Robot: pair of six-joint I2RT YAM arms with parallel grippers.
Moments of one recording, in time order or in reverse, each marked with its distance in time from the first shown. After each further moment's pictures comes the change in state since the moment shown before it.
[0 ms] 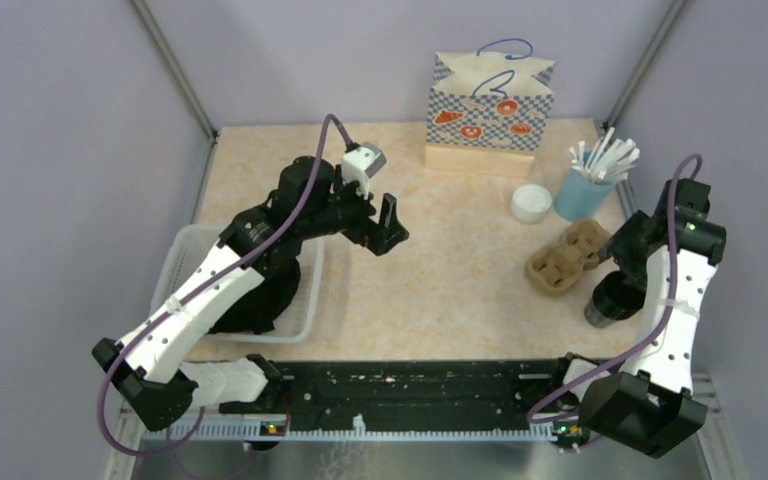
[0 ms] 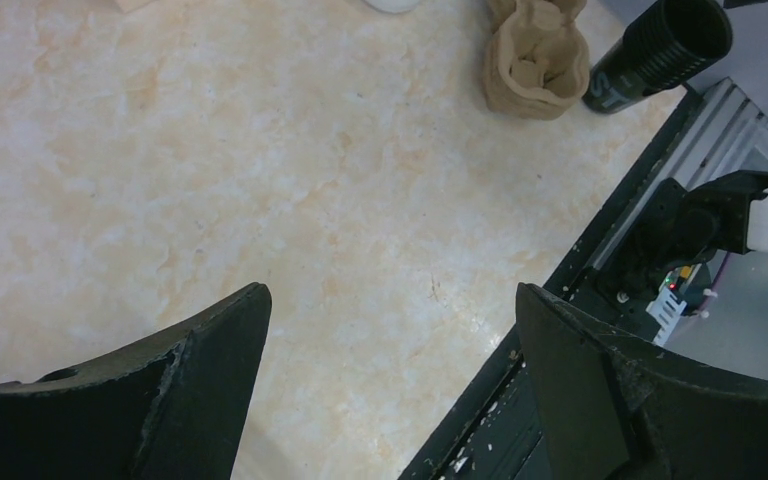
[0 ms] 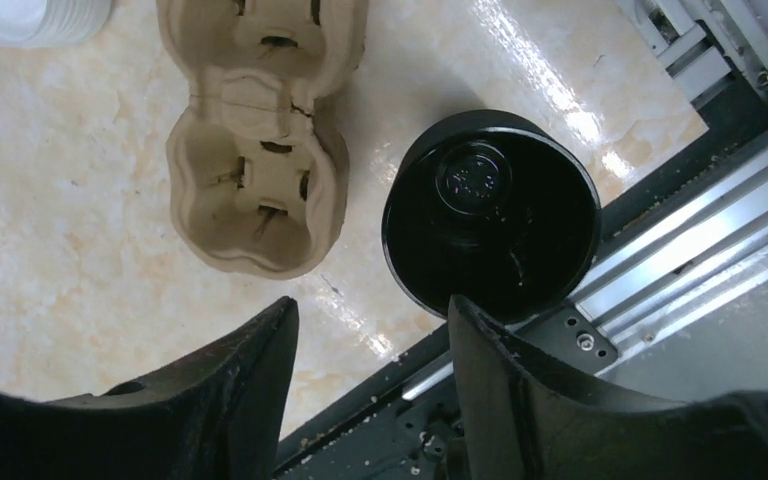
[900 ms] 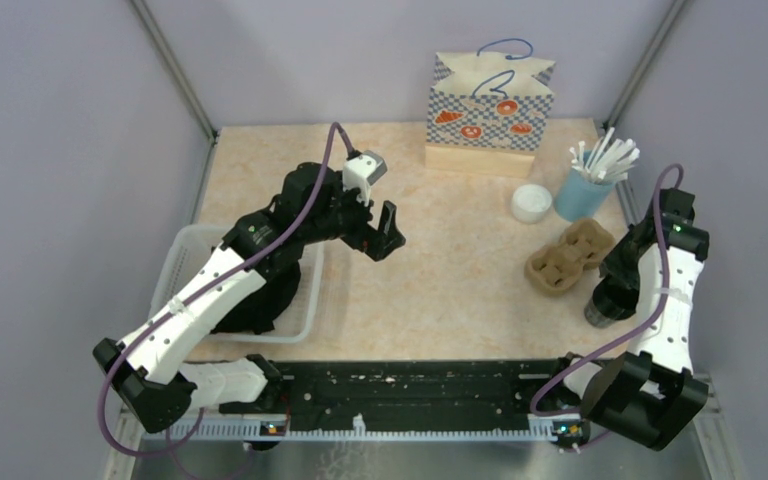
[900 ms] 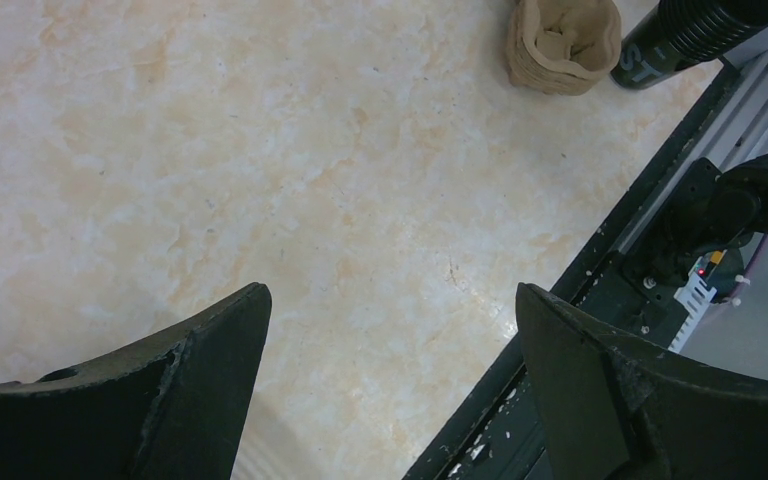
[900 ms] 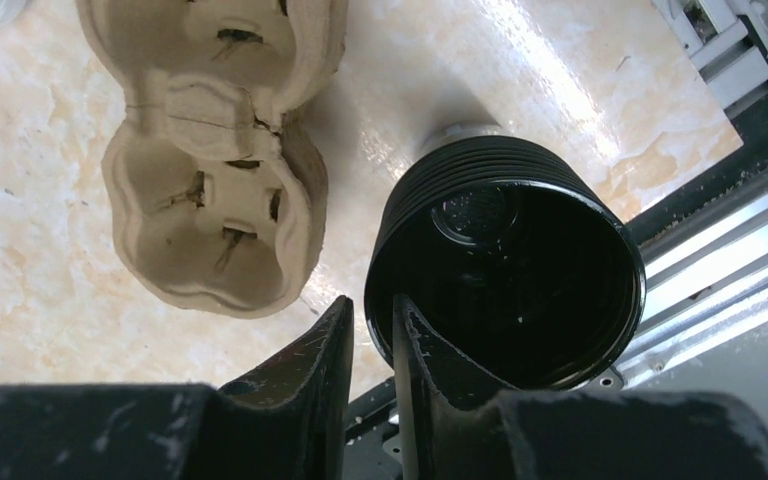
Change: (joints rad) left arm 0.000 -0.018 -0.069 -0.008 -0.026 0.028; right arm -0.018 0.041 -0.163 0.133 -0.018 -0.042
